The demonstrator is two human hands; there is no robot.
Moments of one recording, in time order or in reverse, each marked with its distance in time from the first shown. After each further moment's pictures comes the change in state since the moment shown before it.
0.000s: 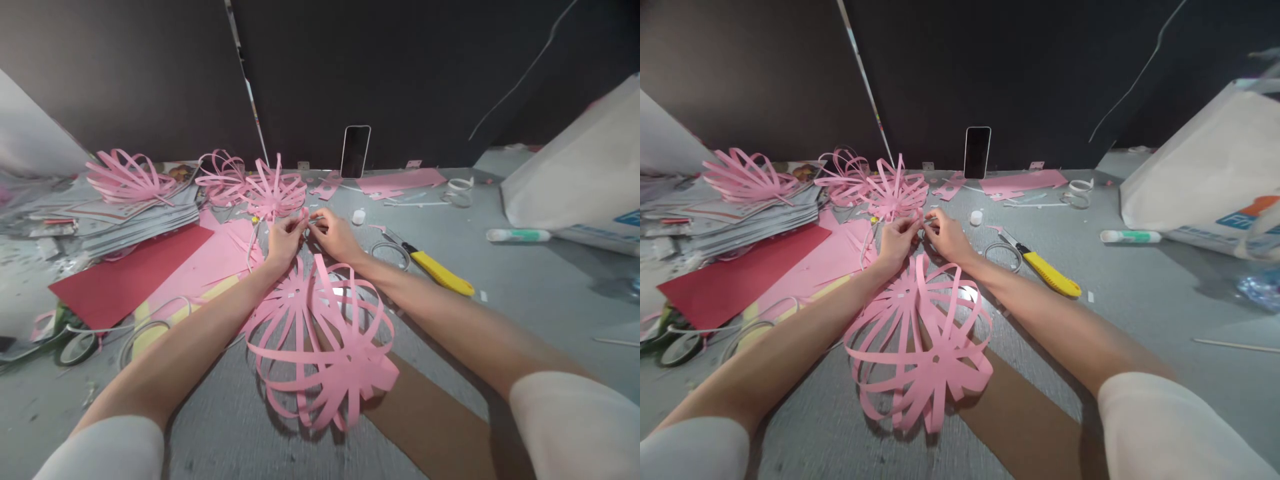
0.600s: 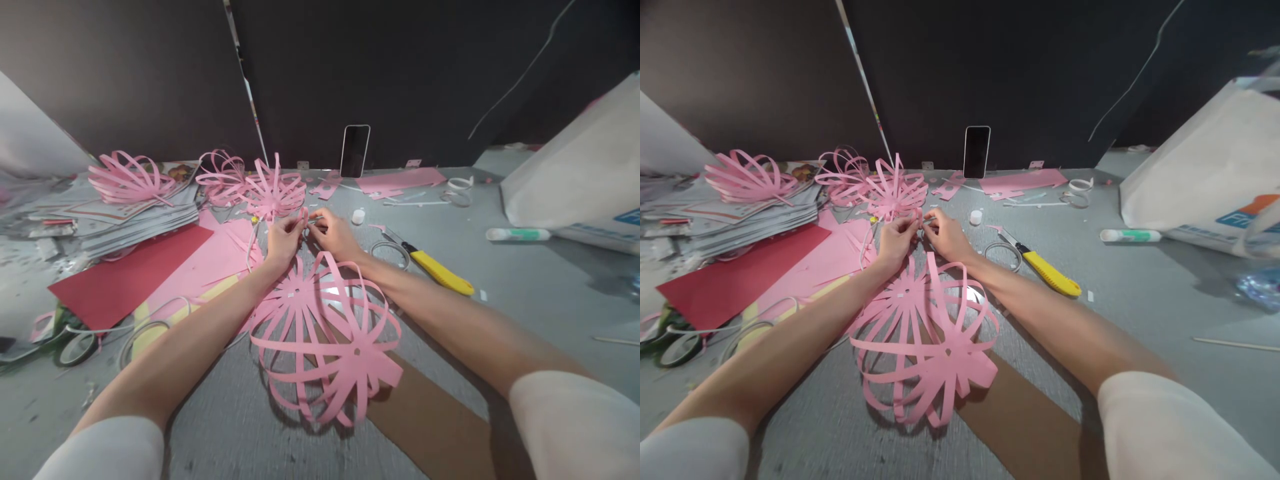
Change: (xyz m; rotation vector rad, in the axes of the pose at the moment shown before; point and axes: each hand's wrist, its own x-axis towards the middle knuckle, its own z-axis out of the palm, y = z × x) left_hand 0.003 -0.008 -0.002 -0.034 -0.003 -0.026; right_hand 0.000 -0.003 0.001 0.007 -0.020 0.043
